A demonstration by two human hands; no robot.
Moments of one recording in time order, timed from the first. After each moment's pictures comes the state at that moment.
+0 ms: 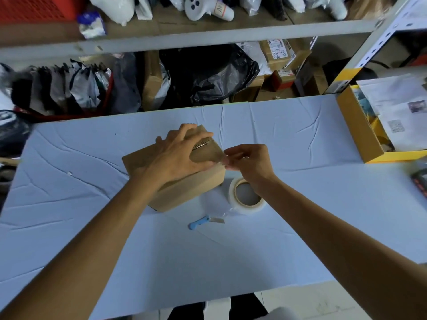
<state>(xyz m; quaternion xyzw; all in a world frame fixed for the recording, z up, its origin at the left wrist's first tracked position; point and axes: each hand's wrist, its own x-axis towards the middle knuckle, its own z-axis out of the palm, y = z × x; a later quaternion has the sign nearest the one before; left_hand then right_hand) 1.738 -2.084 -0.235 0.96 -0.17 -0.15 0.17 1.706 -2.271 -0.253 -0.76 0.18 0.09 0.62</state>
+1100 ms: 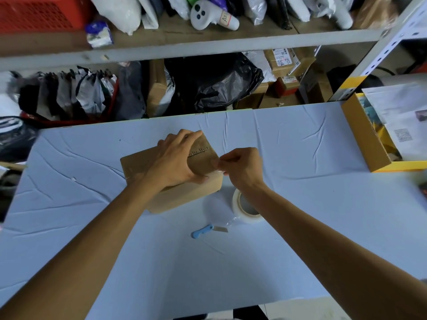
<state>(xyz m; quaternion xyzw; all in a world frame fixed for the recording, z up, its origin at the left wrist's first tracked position) 1.752 -2.070 -0.245 0.97 -0.17 -0.11 0.15 1.720 -2.244 -0.255 -0.81 0.18 0.06 0.56</state>
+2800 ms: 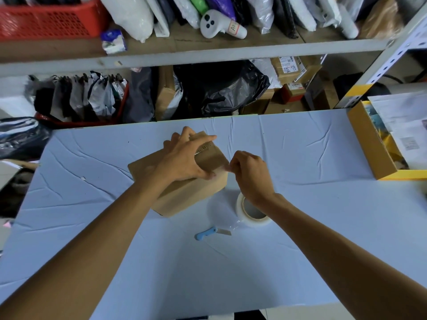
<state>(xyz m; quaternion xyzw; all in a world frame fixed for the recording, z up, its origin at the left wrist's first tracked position) 1.759 -2.075 -0.233 0.97 -0.13 -0.14 0.17 1.717 -2.259 -0.274 -0.94 -0.07 -0.05 0.33</state>
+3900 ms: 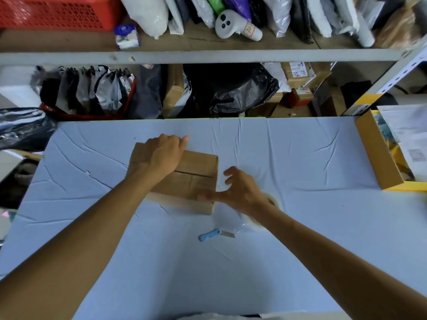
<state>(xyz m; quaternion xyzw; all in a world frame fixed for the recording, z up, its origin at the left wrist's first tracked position) 1.776 -2.028 -0.257 0.99 -0.01 -0.05 0.12 1.701 -2.221 -0.249 -0.88 0.09 0.26 0.38</state>
